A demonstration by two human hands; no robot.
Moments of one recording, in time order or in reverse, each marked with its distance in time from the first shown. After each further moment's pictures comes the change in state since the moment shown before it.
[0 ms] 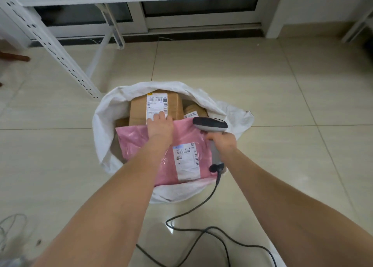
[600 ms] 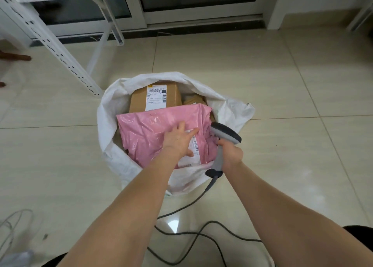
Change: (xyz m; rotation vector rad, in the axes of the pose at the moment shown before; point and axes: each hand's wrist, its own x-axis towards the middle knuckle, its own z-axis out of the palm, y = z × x) left_hand -0.032 0.039 0.034 -0.097 -0.028 0.318; right_hand 0.000 0.053 -0.009 0.269 0.115 0.242
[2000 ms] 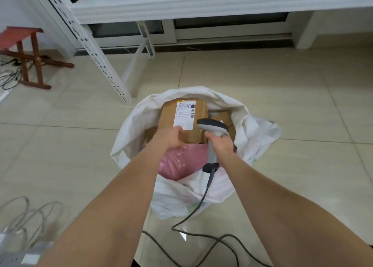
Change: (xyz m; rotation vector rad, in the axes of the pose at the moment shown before) left_hand -0.025 -0.105 -0.053 -0.395 -0.087 -0.187; right_hand -0.036 -0.036 0.095 -0.384 -0.215 -0.294
